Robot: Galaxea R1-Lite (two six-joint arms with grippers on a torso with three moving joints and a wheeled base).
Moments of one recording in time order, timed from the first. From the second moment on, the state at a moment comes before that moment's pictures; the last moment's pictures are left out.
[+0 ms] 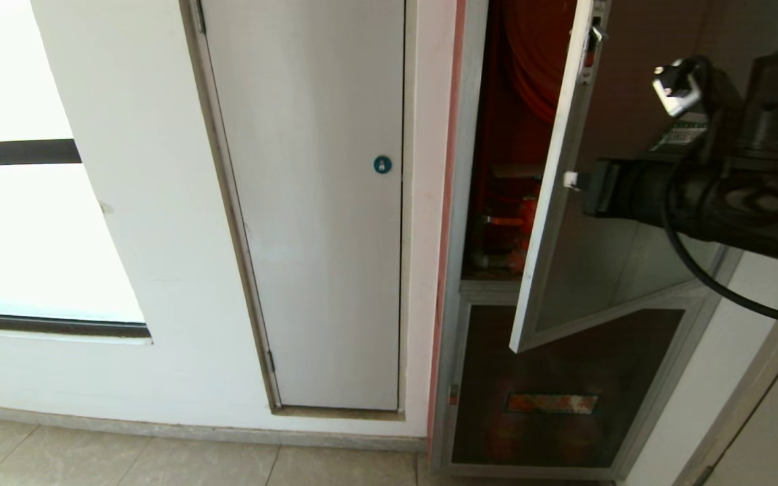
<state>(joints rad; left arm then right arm) 0.00 0.00 0.00 0.01 -0.01 0.01 0.38 1.58 -1.20 -0.26 -0.13 0.15</state>
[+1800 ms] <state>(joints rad) 0.00 0.00 0.00 0.01 -0.01 0.01 0.53 2.16 -1.67 -1.05 -0.89 -0.23</state>
